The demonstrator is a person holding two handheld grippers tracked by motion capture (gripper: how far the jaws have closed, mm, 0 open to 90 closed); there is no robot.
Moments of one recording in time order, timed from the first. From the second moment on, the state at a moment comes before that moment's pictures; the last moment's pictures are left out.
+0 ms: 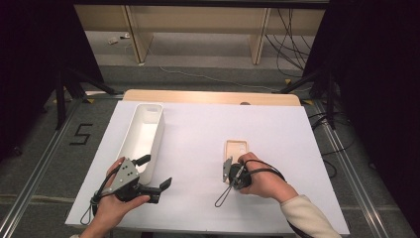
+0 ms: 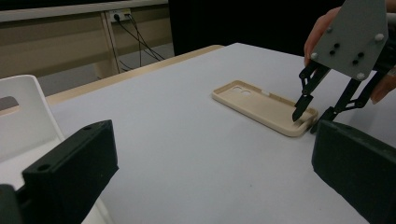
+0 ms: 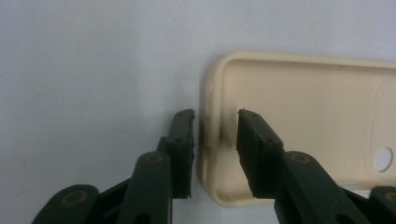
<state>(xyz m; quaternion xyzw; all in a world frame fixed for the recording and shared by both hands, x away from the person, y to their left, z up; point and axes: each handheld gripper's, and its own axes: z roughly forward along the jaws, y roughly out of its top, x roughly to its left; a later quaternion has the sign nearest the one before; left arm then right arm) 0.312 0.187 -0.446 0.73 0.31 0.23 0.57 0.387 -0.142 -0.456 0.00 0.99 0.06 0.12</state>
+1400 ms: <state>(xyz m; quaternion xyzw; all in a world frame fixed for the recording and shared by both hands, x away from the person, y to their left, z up) 0.311 0.186 -0.446 0.73 0.31 0.23 0.57 0.383 -0.142 -0.456 0.01 0.99 0.06 0.12</state>
